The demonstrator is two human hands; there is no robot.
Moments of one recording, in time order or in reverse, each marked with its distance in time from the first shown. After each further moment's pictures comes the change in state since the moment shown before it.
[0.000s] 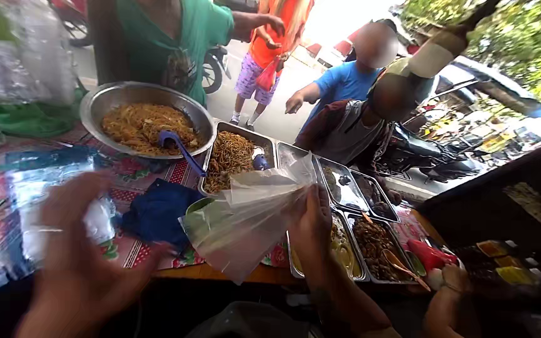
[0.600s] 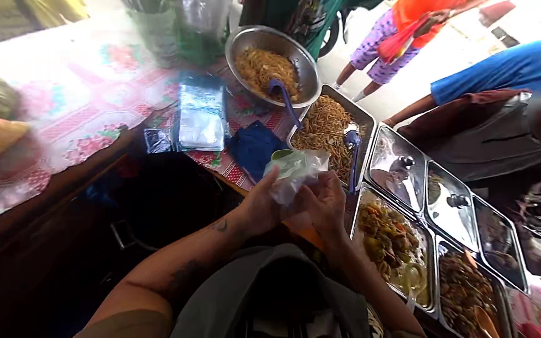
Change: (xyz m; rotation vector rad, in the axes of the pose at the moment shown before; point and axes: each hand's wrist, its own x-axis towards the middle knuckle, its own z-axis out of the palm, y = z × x) left_hand -0.037 0.076 0.074 -1.552 -0.145 -1.048; right_hand -0.056 0.080 -0.008 -0.346 -0.733 -0.123
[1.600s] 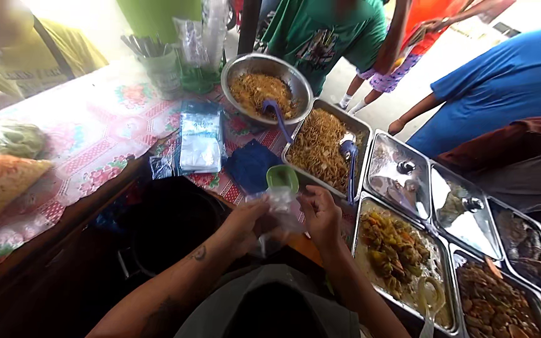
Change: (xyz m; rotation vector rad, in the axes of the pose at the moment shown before) left_hand -0.013 0.012 0.016 0.188 0.396 -0.012; right_hand -0.002 0.013 -0.020 -0.397 0.016 -0.111
